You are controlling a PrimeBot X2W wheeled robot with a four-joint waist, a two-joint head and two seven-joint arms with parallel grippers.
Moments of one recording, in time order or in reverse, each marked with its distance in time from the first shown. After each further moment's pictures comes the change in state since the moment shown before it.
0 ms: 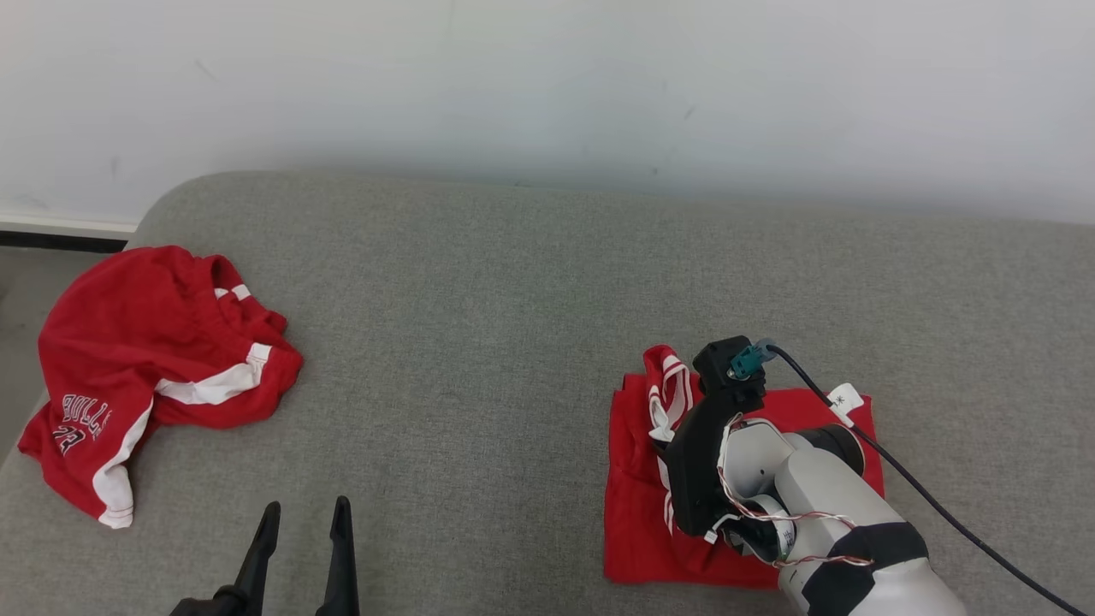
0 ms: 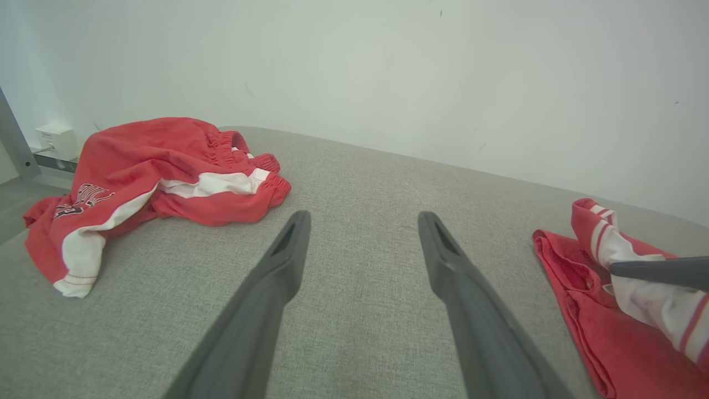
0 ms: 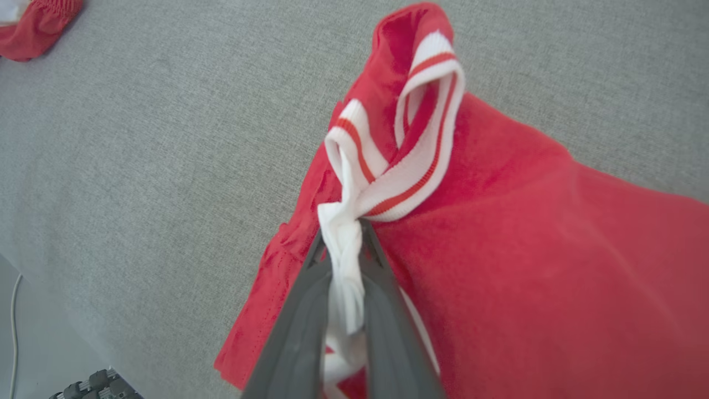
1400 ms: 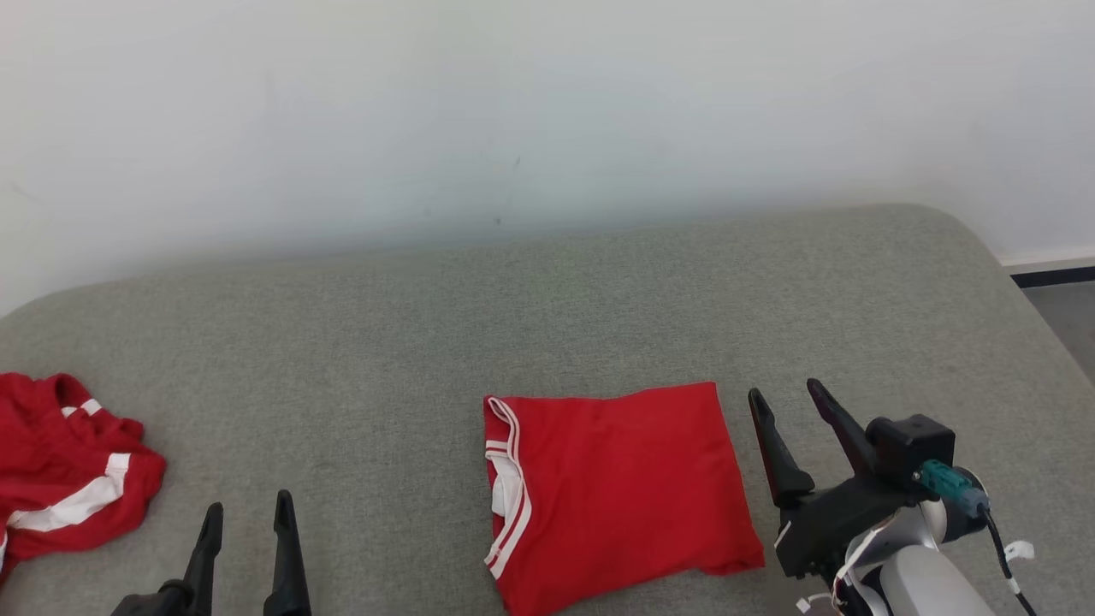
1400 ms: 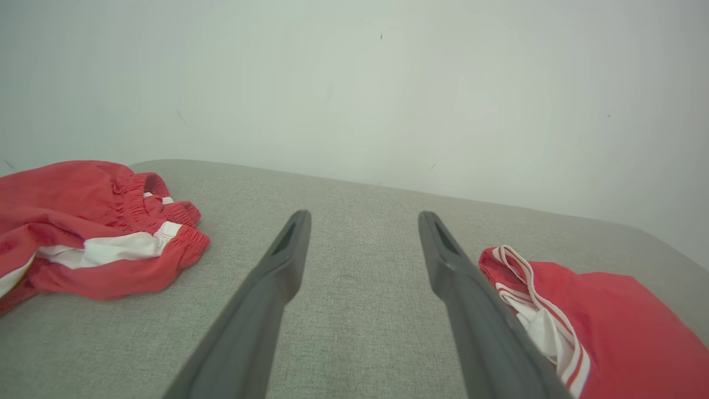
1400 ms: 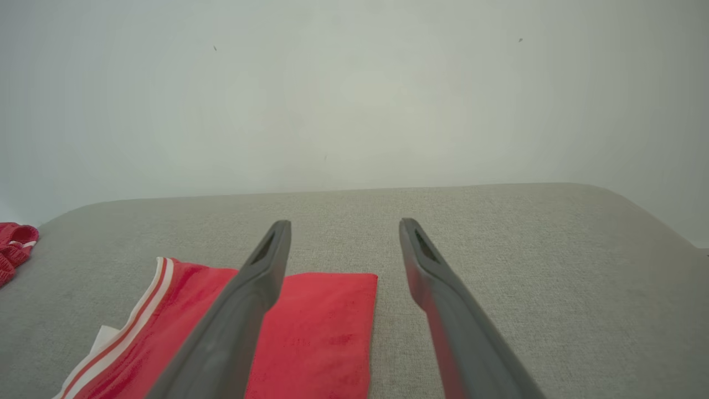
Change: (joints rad) left arm -0.042 0.000 0.099 0.061 -0.017 0.001 0.000; right arm 0.284 -0.110 -0.170 -0.271 -0.081 0.000 -0.702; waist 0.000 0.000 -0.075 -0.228
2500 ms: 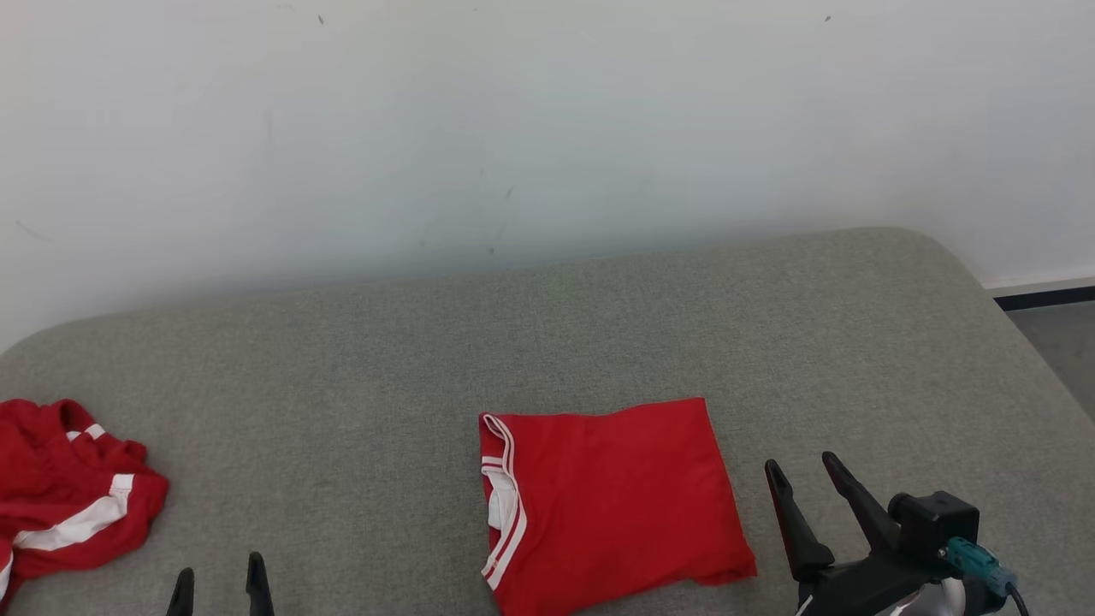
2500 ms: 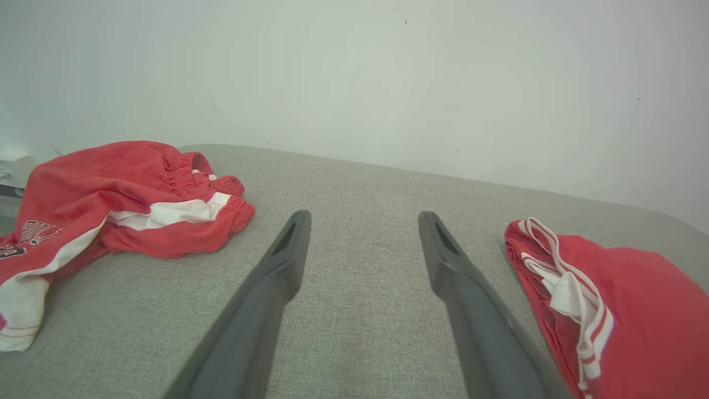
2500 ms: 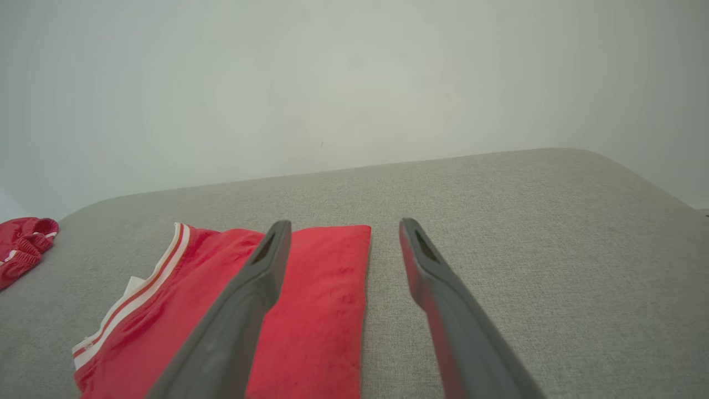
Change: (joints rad) left arm 0.107 0.000 0.057 -0.012 0.021 0.009 0.000; right arm 0.187 -0.030 0.013 -0.113 0.058 0.000 -0.009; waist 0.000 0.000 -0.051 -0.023
